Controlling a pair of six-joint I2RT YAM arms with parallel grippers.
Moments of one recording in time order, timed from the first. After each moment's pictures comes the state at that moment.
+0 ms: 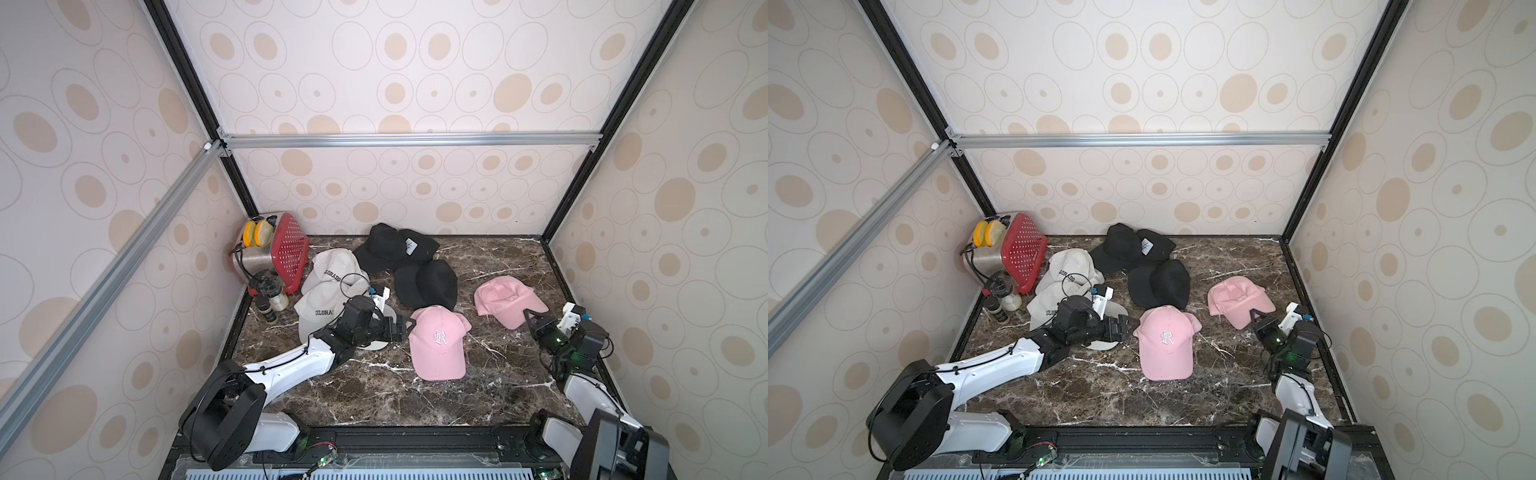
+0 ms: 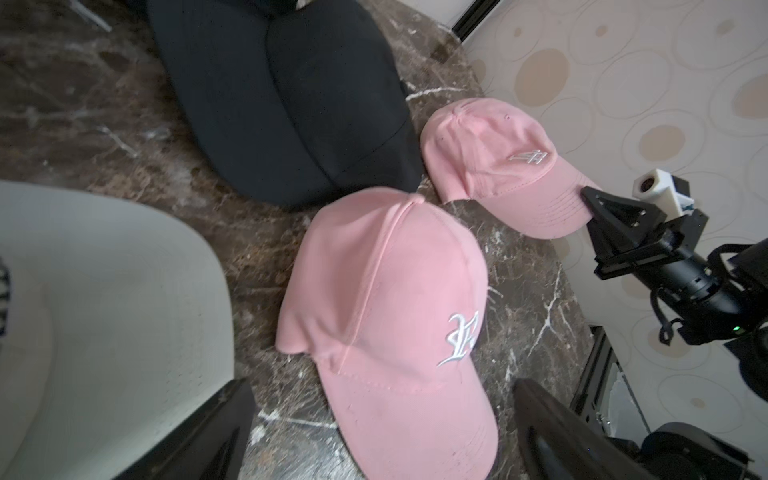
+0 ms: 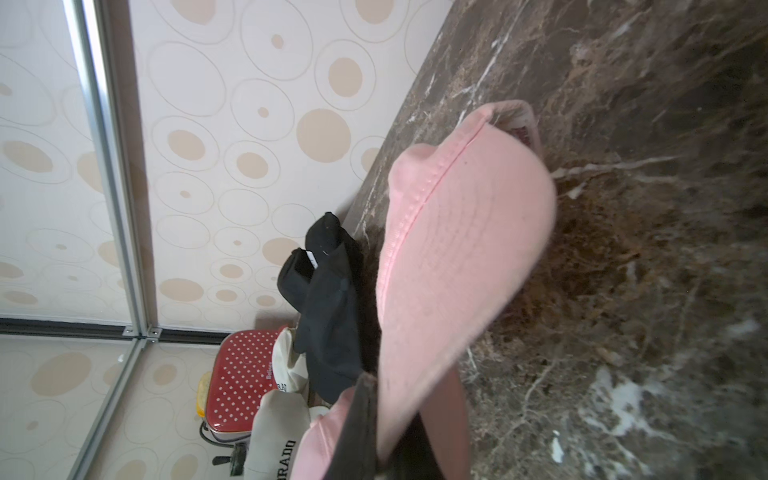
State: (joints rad) left arm -0.65 1.34 0.70 0.14 0.27 -0.60; right arm -0.31 0.98 0.27 0.40 -0.66 0.92
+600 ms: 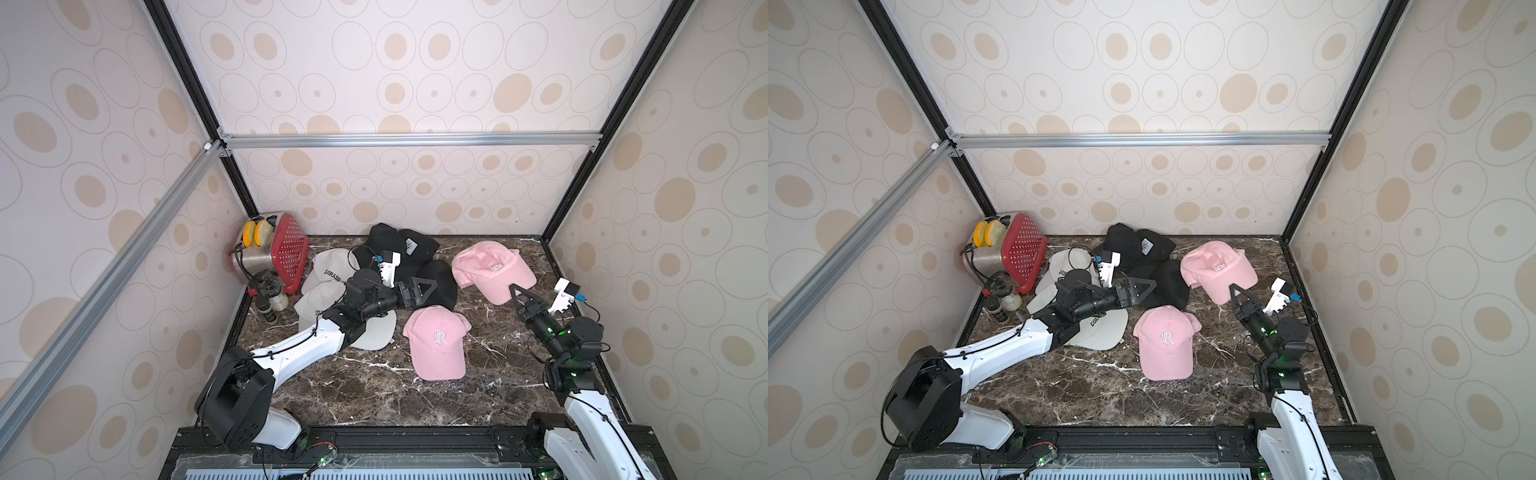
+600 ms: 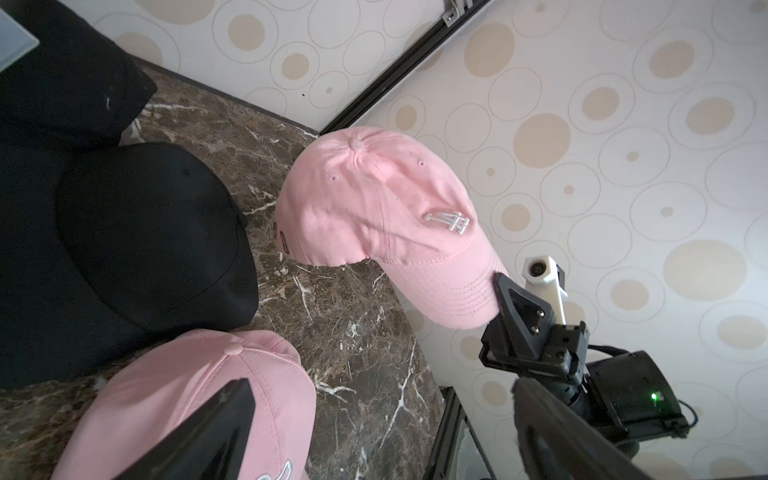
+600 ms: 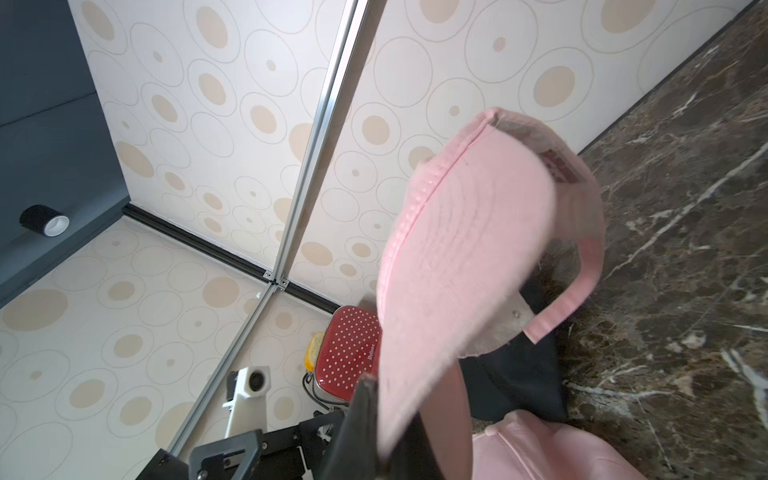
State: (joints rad) left arm -0.63 1.46 0.89 0.40 0.41 -0.90; right arm 0.05 0.70 0.39 0.40 -0.47 1.06
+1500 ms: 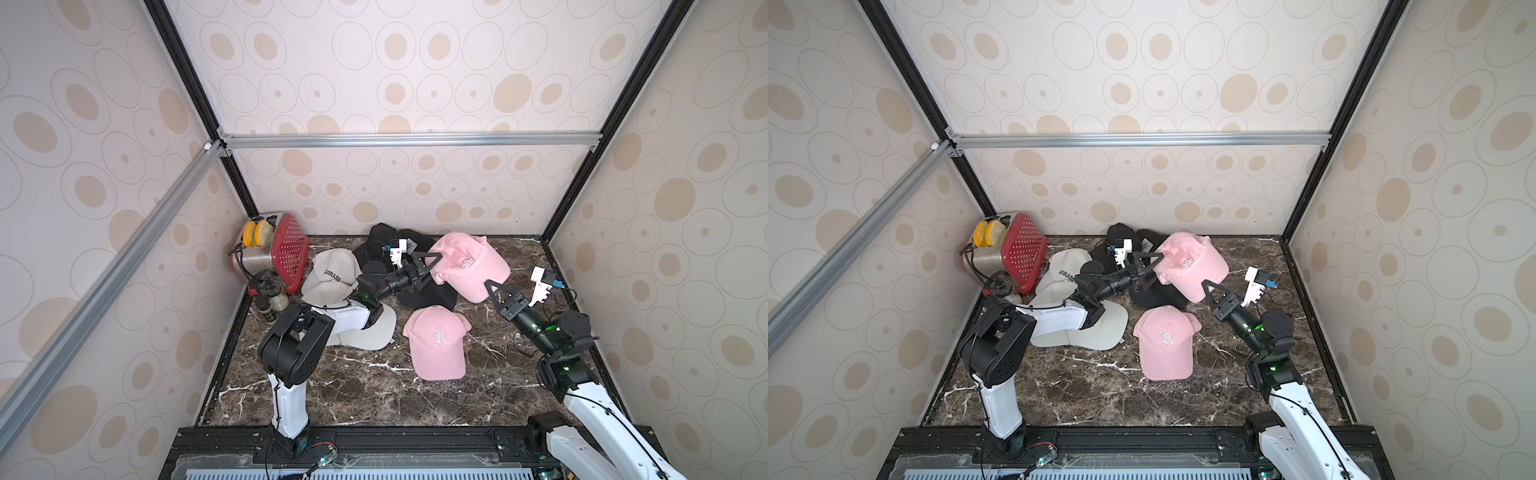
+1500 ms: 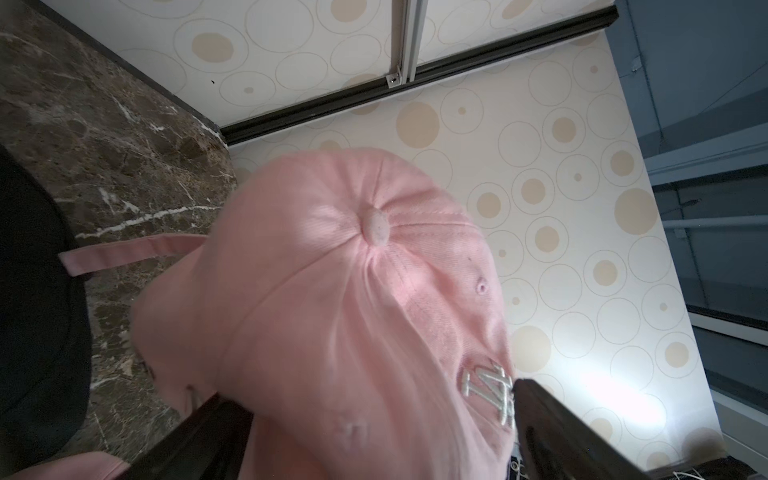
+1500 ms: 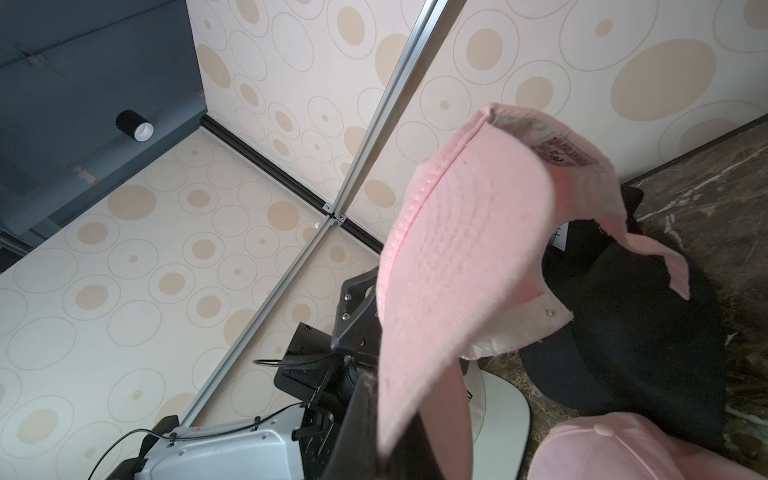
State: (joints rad) left arm -0.59 1.89 1.08 1.00 0.57 -1.39; right arm 0.28 0.75 0.45 0.45 -0.47 1.00
